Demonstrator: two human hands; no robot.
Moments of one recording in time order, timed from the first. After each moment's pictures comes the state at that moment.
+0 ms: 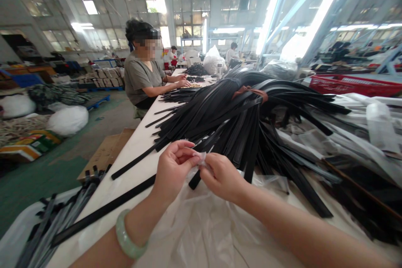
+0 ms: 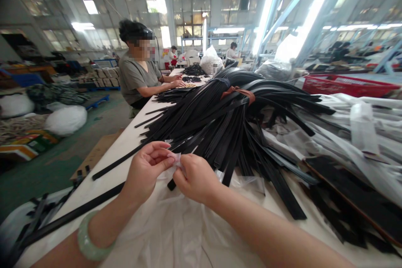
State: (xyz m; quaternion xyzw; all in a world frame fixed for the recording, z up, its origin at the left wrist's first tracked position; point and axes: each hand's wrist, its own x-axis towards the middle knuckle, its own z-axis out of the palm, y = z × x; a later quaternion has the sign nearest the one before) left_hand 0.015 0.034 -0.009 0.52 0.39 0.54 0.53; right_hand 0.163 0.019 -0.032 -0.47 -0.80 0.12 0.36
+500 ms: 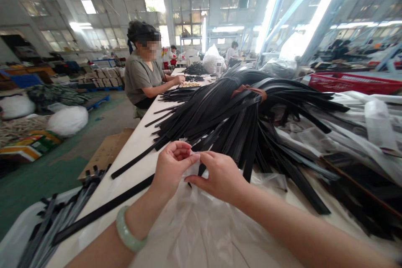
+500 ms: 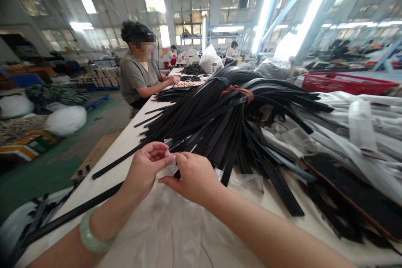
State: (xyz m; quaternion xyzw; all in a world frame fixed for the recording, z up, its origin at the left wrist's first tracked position) left_hand 0.013 0.041 -0.018 0.51 0.42 0.54 0.52; right_hand 0.160 0.011 -0.028 -0.49 -0.81 0.05 0.32
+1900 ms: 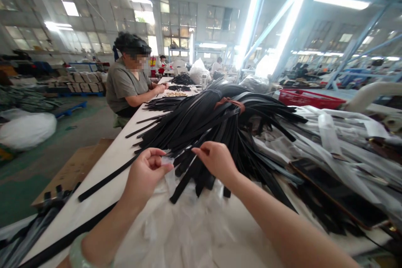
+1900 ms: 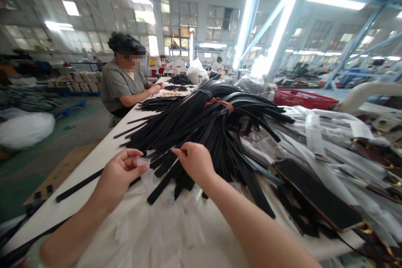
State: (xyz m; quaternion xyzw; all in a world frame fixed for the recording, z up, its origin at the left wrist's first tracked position) left_hand -0.004 0.061 -0.015 0.57 0.46 0.51 0.45; right_hand 0.207 0.055 -0.017 -0.63 -0.68 0.06 0.37
